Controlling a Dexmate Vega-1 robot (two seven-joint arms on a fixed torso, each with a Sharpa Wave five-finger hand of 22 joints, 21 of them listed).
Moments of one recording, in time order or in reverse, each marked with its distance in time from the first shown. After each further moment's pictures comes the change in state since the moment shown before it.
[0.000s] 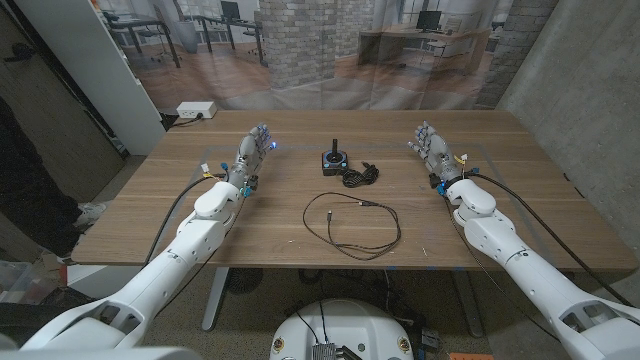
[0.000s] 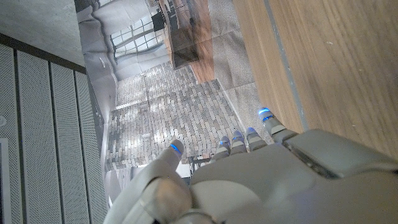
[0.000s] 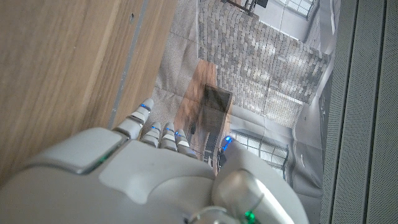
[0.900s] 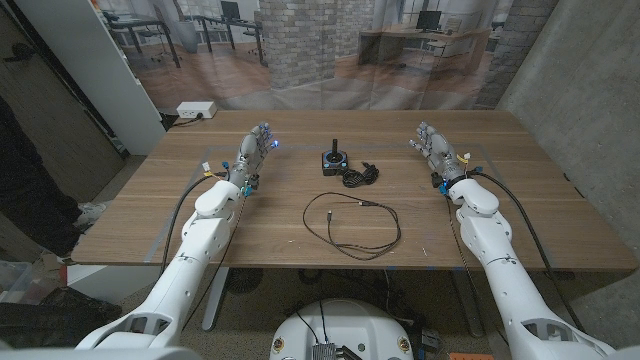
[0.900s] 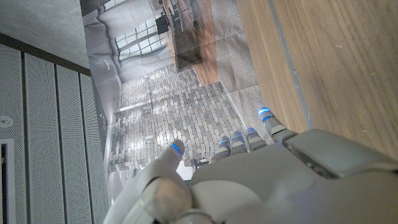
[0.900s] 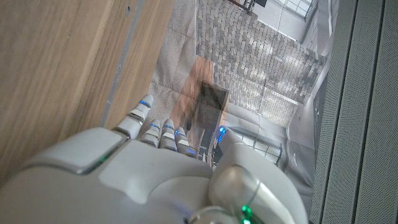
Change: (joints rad) left arm 0.037 -0.237 -0.281 -0.013 0.263 0.101 -0.180; left_hand 0.000 0.000 0.000 0.000 0.004 0.000 0.000 0.004 0.000 0.000 0.000 0.004 0.000 0.000 0.000 0.000 0.000 0.000 0.000 0.000 0.000; right arm -0.062 0.316 0.369 -0.080 -0.389 -0.117 0.214; right_hand 0.122 0.043 0.083 -0.108 -0.027 0.024 0.005 0.008 -0.003 0.033 0.024 0.015 -0.003 0.035 0.016 0.000 -0.016 0.045 0.023 0.008 0.000
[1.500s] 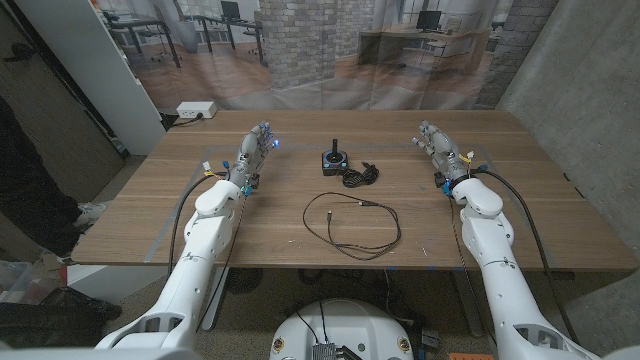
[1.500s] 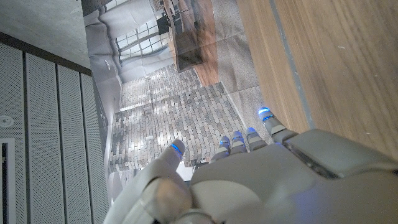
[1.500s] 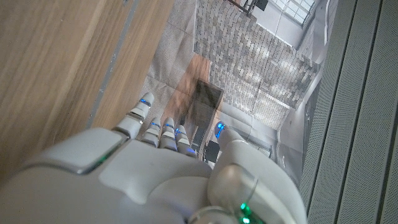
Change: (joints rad) left arm -0.005 -0.092 -0.098 0.000 0.104 0.024 -0.076; left_hand 0.000 0.000 0.000 0.000 0.000 0.000 0.000 0.000 0.000 0.000 0.000 0.000 0.000 0.000 0.000 0.000 0.000 0.000 0.000 0.000 0.000; right arm -0.019 0.074 0.079 -0.058 -0.137 0.017 0.043; right_hand 0.046 0.006 0.025 -0.042 -0.018 0.032 0.003 0.000 0.000 0.027 0.002 0.008 0.000 0.025 0.000 0.000 0.000 0.027 0.005 0.000 0.000
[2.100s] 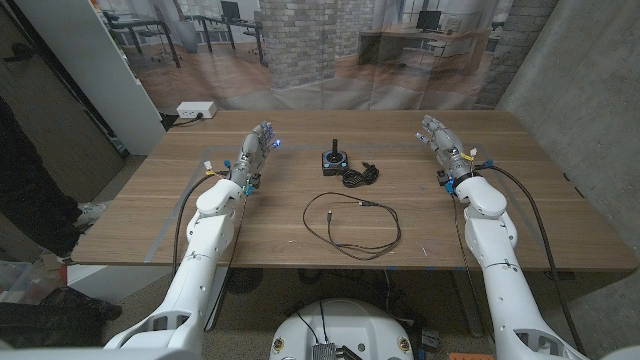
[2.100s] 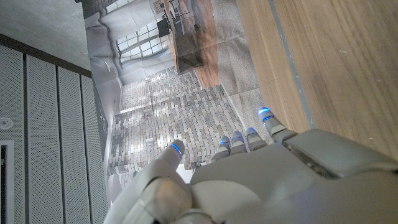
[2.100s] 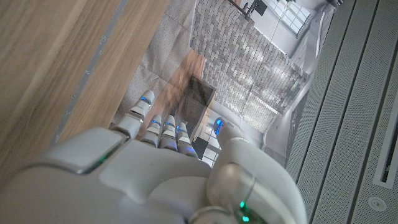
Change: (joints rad) left arm -0.008 -0.047 -0.045 0.001 0.056 0.014 -0.038; left_hand 0.000 0.000 0.000 0.000 0.000 0.004 0.004 0.000 0.000 0.000 0.000 0.004 0.000 0.000 0.000 0.000 0.000 0.000 0.000 0.000 0.000; right arm -0.022 0.016 0.023 -0.056 -0.086 0.041 -0.006; right_hand 0.039 -0.002 0.020 -0.033 -0.014 0.033 0.005 0.008 0.001 0.020 -0.002 0.000 0.000 0.027 0.002 0.005 0.000 0.030 0.005 0.006 0.000
